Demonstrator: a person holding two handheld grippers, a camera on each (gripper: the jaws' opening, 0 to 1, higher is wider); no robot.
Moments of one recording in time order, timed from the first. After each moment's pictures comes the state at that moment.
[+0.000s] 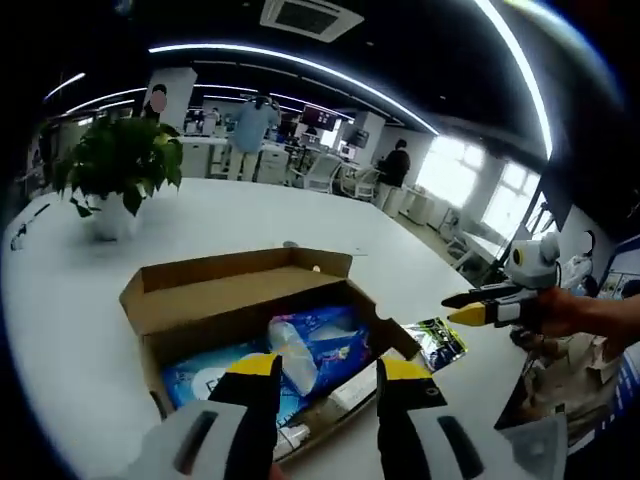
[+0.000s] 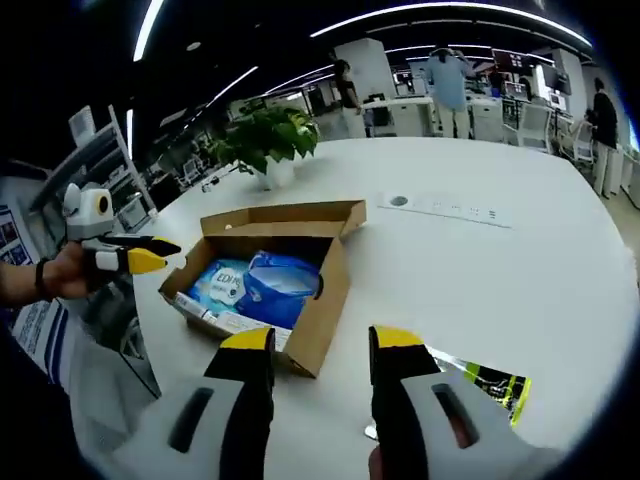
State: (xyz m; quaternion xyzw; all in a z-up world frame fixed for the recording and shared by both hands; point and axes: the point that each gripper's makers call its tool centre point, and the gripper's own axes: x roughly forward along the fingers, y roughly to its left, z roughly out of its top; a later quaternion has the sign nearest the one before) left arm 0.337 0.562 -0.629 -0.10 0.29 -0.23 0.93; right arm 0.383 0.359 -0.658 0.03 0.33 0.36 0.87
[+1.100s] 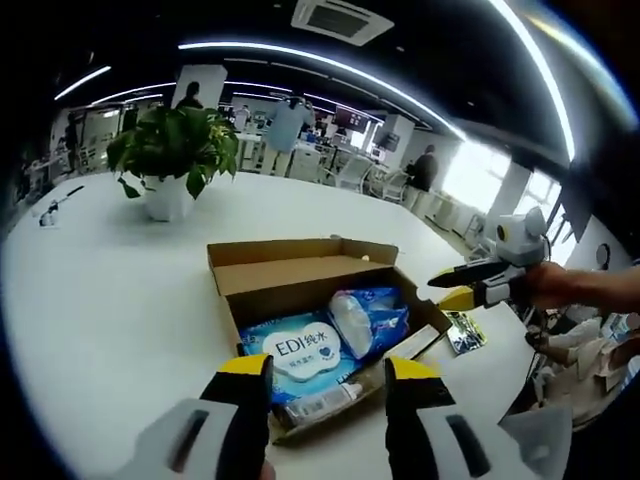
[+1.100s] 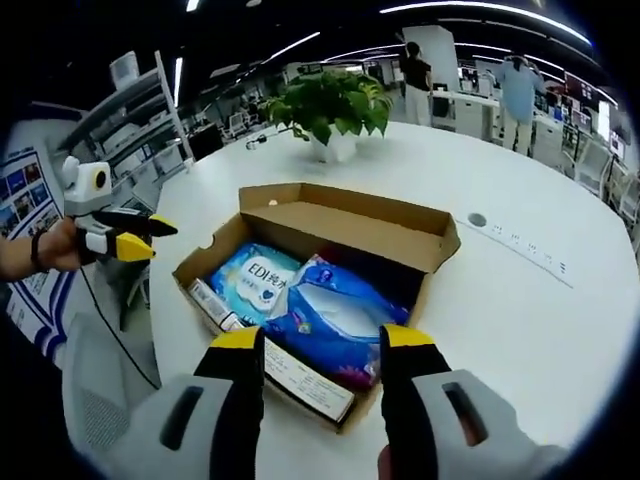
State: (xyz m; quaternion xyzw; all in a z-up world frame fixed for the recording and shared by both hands) left arm 0.306 0.621 -0.629 -0.12 0.29 -0.18 0.93; right arm 0.387 0.447 -0.666 -0.07 0.36 0.45 0.82
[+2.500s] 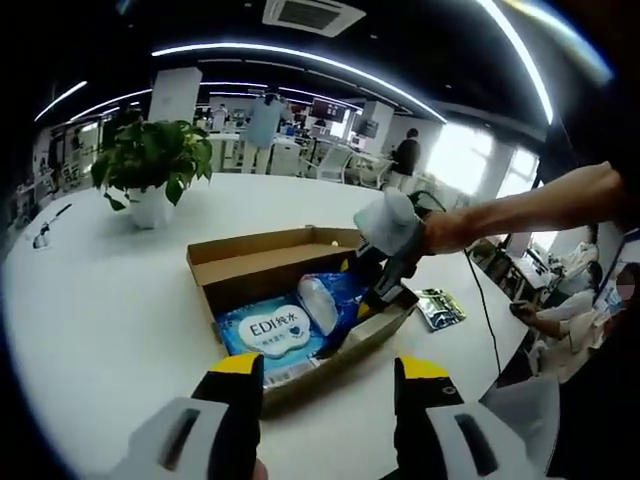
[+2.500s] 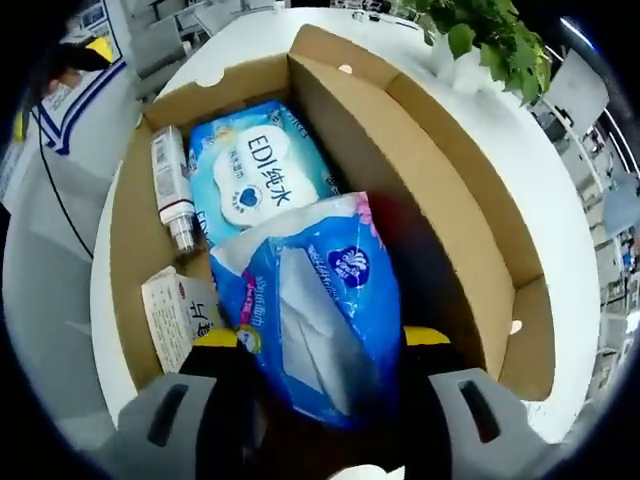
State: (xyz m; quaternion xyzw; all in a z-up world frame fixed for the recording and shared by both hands) left arm 0.271 0.600 -0.626 -0.07 0.31 -0.21 0.92; right arm 0.429 0.483 -0.764 -0.43 0.39 0.55 0.60
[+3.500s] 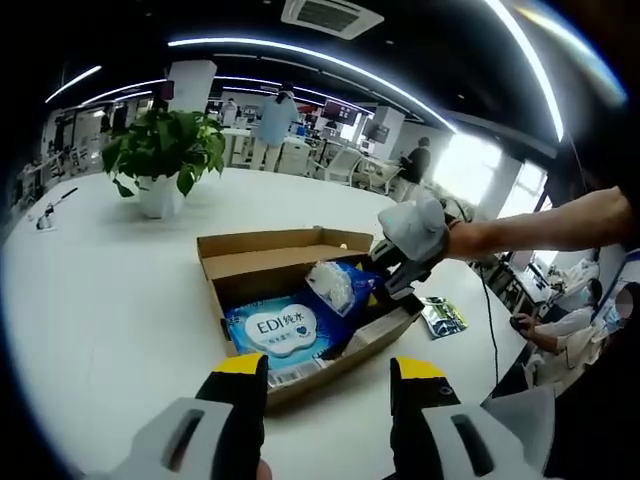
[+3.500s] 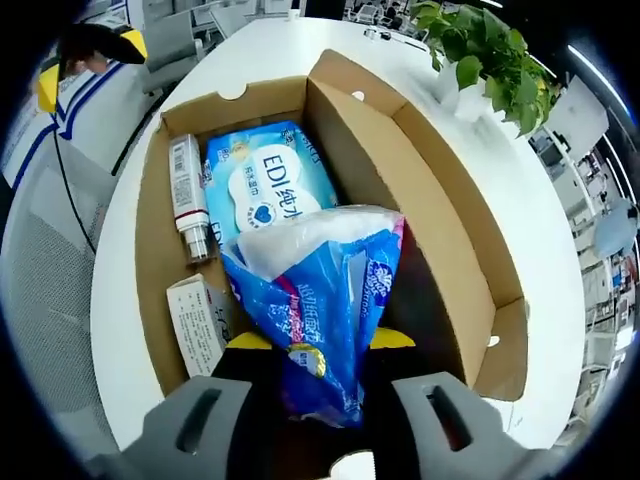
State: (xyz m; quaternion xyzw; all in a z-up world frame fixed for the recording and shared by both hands) left arm 0.273 0.610 -0.623 -0.10 0.31 -0.20 0.92; right arm 0.414 0.488 -0.736 -0.41 0.34 0.56 0.63
